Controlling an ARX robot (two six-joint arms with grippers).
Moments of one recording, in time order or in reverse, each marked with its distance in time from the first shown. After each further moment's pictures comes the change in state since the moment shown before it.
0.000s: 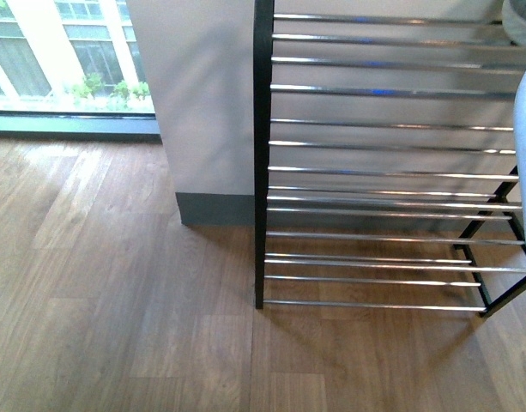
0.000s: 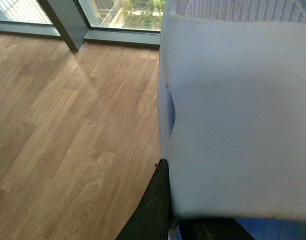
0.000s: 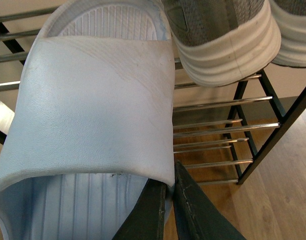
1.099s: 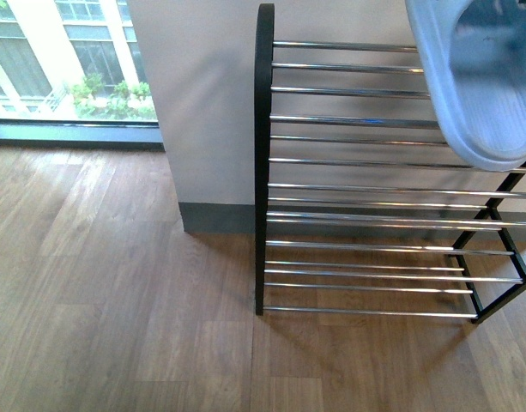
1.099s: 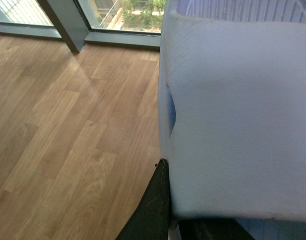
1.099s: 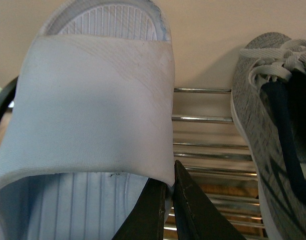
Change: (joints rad) left arm 0.000 0.000 0.000 0.000 0.000 0.000; right arm 0.131 0.542 0.685 -0.180 0.021 -0.142
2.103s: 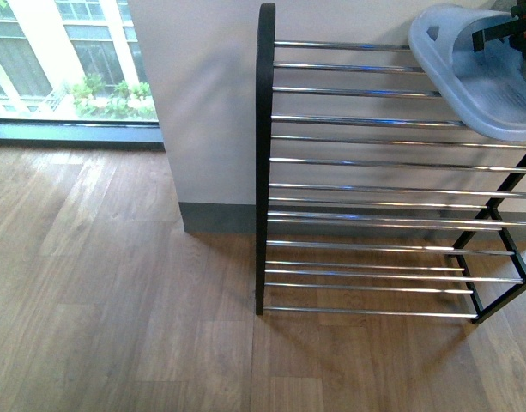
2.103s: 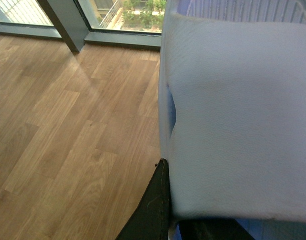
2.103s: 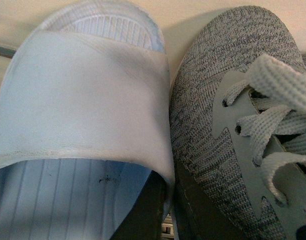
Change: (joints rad) left arm 0.000 0.000 0.000 0.000 0.000 0.000; right arm -0.076 0.352 0.406 -0.178 0.122 -0.268
